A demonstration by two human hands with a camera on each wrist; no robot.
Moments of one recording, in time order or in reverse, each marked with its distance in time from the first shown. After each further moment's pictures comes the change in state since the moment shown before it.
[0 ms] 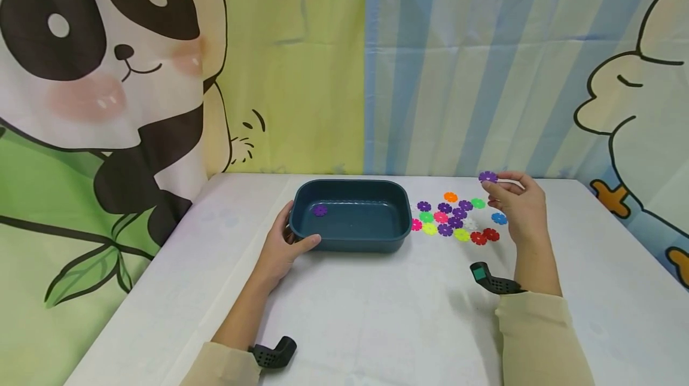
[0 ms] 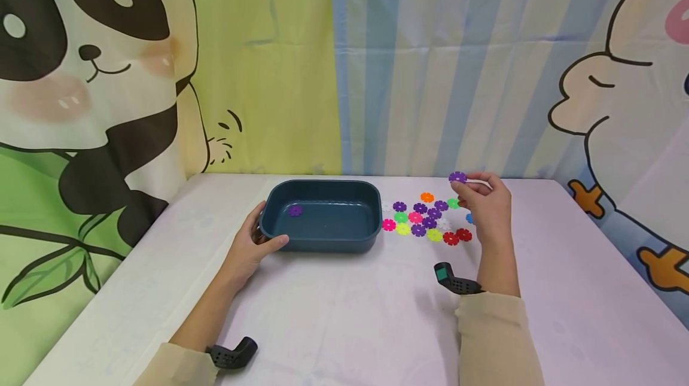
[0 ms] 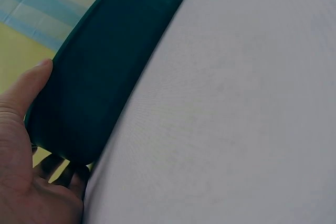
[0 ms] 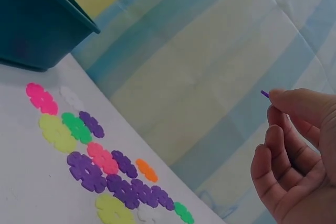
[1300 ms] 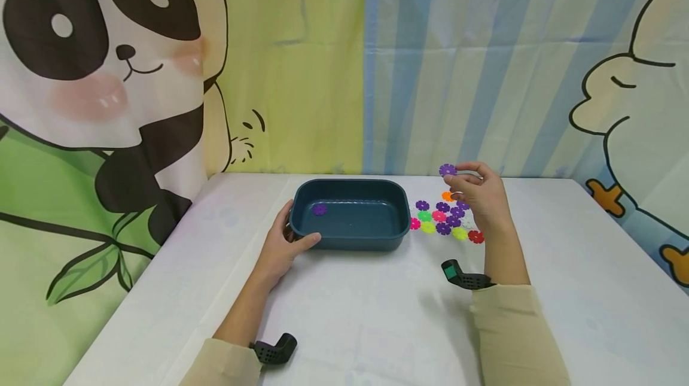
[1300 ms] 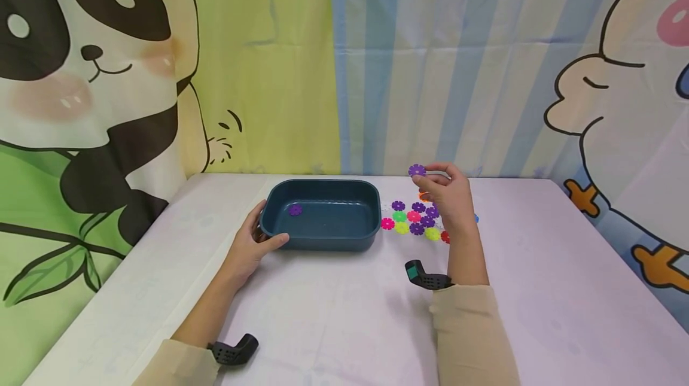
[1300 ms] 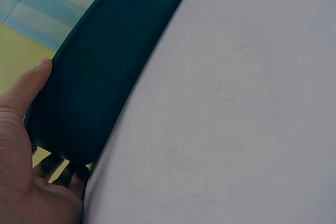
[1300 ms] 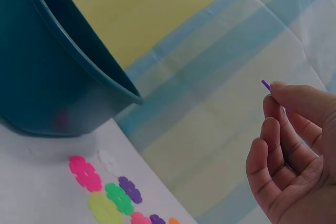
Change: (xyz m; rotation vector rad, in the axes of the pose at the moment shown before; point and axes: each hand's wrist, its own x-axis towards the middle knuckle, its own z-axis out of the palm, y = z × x) left_hand 0.001 -0.002 0.000 0.003 -0.005 0.014; right_hand -0.018 -0.017 0.050 -0.017 -0.220 -0.075
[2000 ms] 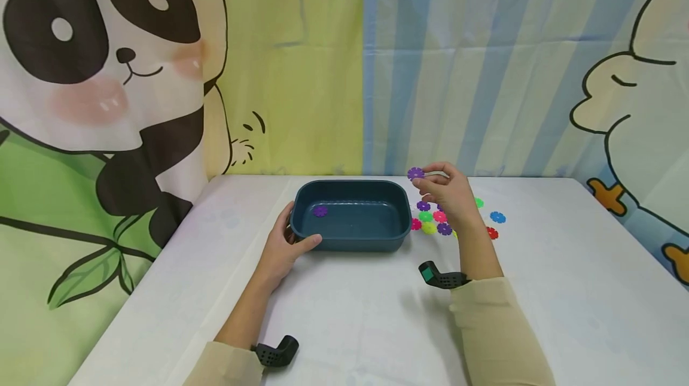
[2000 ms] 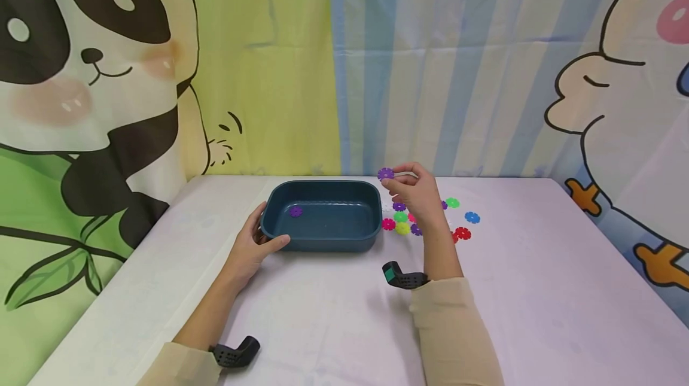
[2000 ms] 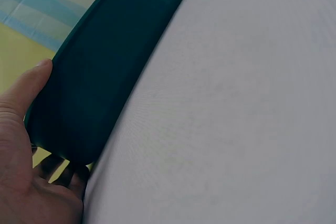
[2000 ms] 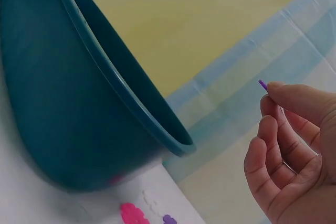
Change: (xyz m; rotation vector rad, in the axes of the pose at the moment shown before) left_hand -0.001 0.002 0.001 0.011 0.010 -0.010; right_hand 0.006 0.001 0.049 -0.102 -0.121 -0.008
